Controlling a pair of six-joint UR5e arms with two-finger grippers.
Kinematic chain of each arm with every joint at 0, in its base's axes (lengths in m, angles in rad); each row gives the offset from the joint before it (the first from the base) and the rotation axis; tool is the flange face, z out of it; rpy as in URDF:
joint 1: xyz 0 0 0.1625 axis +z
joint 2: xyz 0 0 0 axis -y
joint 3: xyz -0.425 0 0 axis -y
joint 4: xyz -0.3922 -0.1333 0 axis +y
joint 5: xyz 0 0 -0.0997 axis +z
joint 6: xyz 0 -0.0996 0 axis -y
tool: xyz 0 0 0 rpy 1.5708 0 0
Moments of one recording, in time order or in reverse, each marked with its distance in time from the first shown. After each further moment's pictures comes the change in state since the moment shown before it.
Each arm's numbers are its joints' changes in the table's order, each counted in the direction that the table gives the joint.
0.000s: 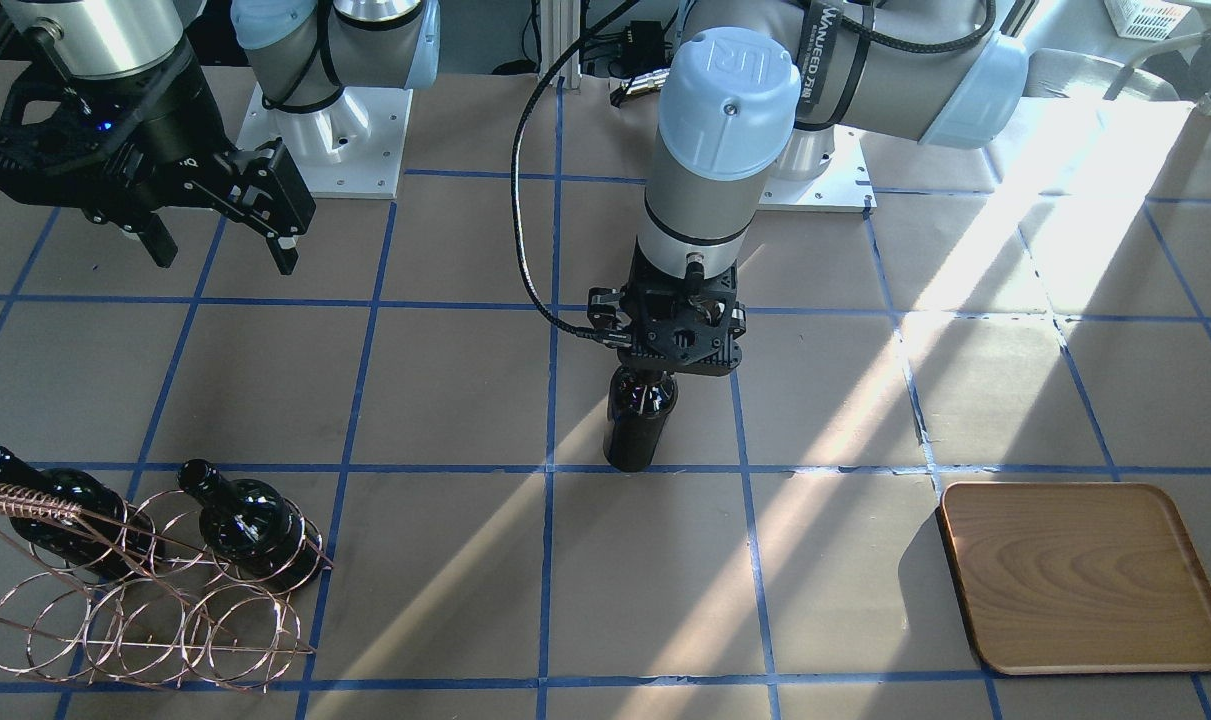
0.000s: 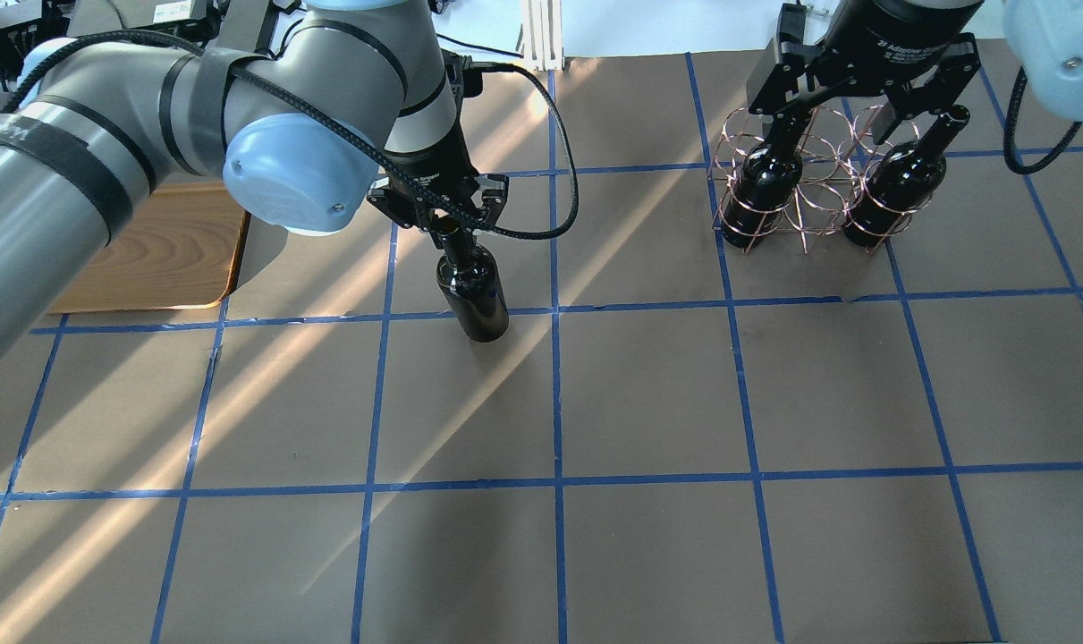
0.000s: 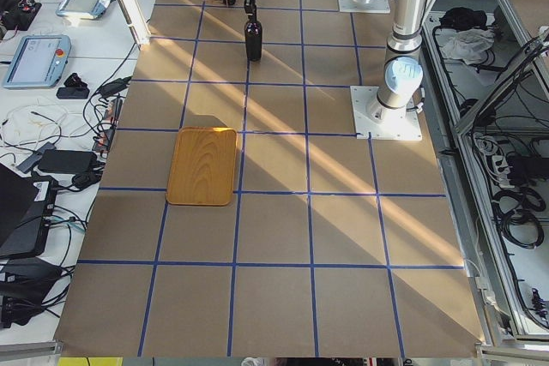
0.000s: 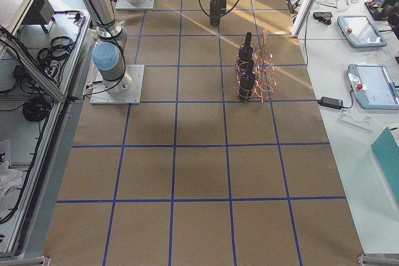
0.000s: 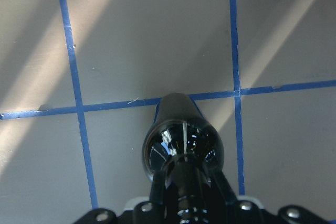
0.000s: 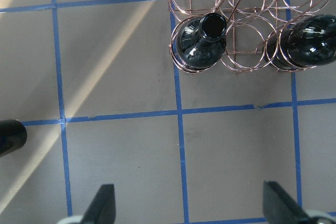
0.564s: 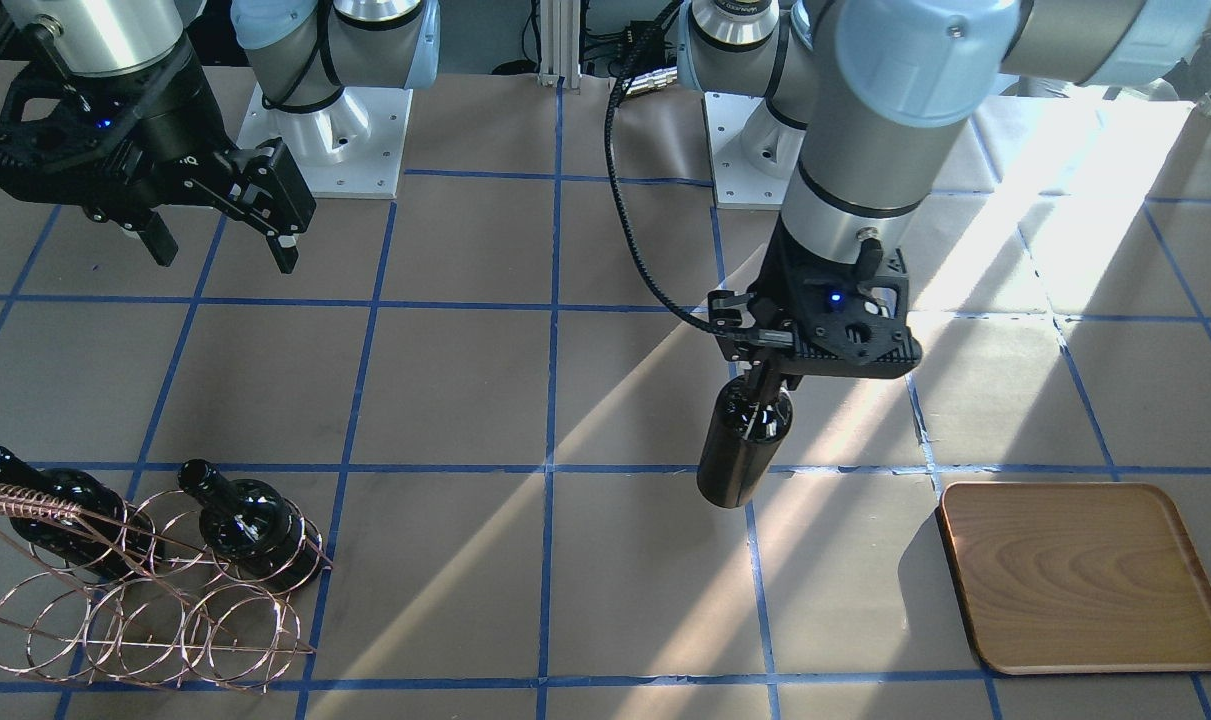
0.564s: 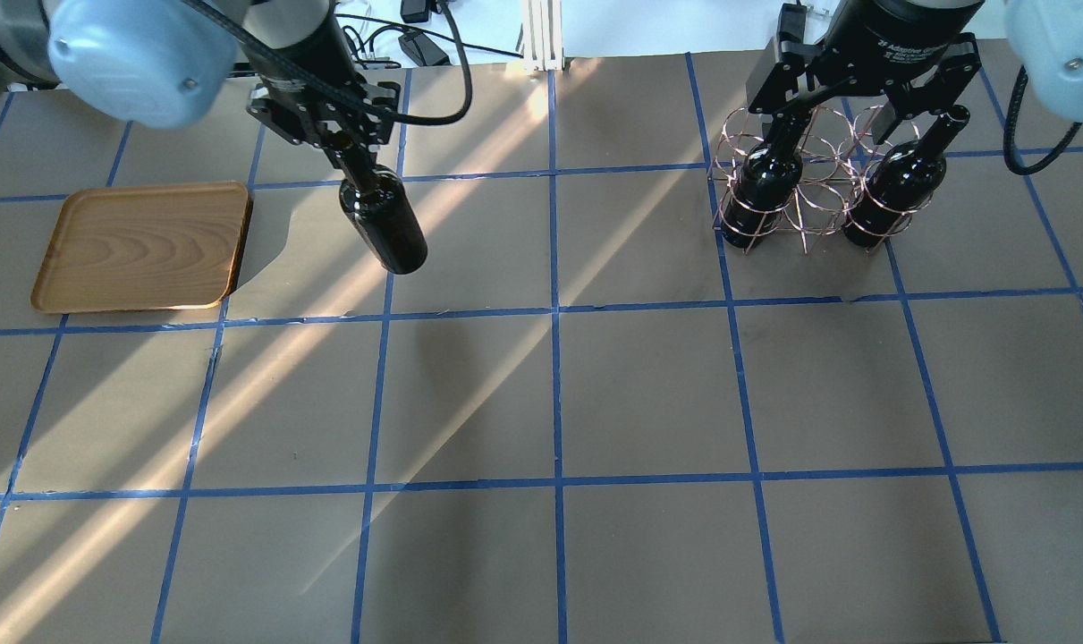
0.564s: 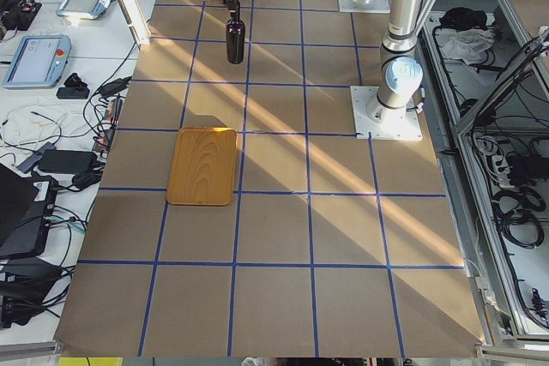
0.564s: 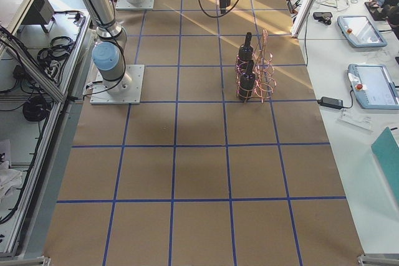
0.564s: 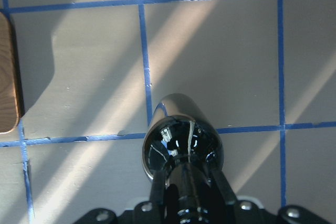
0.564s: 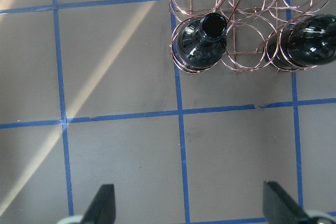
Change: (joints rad) left arm 0.183 0.014 0.153 0.105 -0.030 0.159; right arm 0.000 -0.001 0.000 0.000 -0.002 0.004
